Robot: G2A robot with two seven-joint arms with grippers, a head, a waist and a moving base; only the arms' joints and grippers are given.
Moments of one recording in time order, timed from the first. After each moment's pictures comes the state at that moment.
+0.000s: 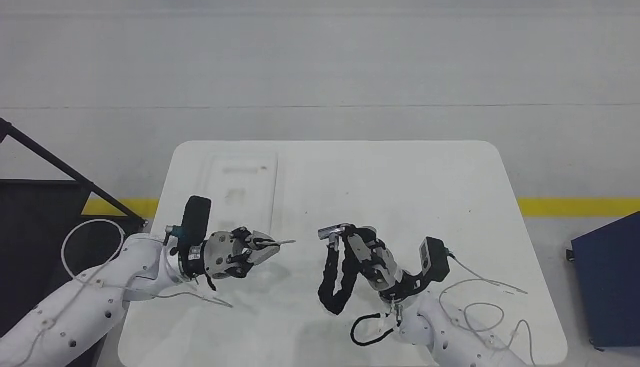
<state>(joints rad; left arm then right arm) 1.13 -0.54 -0.81 -1.74 0.88 -0.92 0.55 -1.16 -1.10 0.57 -1.40 -0.91 -0.71 -1.11</state>
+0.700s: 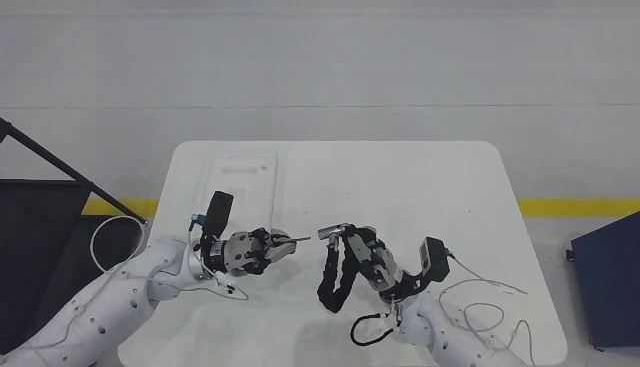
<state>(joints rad) 1.10 -0.66 -0.74 -1.62 0.72 -0.99 0.44 -1.16 -1.10 0.57 -1.40 -0.91 -0.71 -1.11</state>
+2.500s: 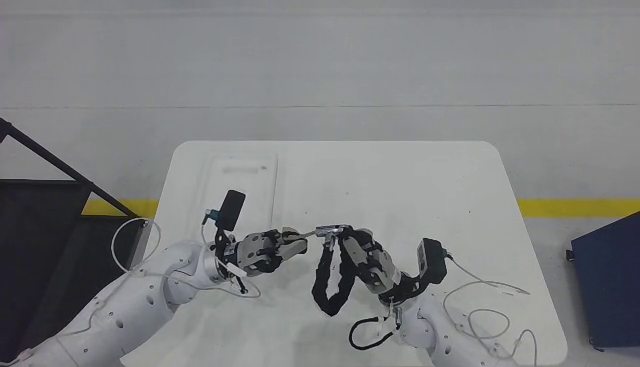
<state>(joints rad) 1.06 -0.72 -0.66 -1.57 0.55 -1.01 0.38 -1.23 -1.12 0.68 -1.46 -0.94 -0.74 -0.99</state>
